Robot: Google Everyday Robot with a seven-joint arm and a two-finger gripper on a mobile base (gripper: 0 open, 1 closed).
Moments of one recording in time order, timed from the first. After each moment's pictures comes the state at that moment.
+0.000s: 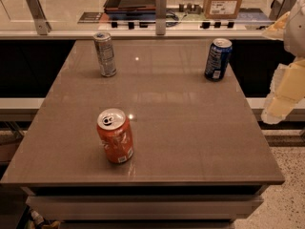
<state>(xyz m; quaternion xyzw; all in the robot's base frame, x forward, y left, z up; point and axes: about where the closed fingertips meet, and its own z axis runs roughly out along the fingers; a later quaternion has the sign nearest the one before) 0.437 -0.210 0.997 -0.60 0.77 -0.06 0.19</state>
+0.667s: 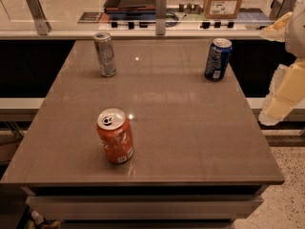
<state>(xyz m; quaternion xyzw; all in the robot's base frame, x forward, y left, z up) 0.434 -0.203 0.998 -0.60 0.77 -0.03 0.21</state>
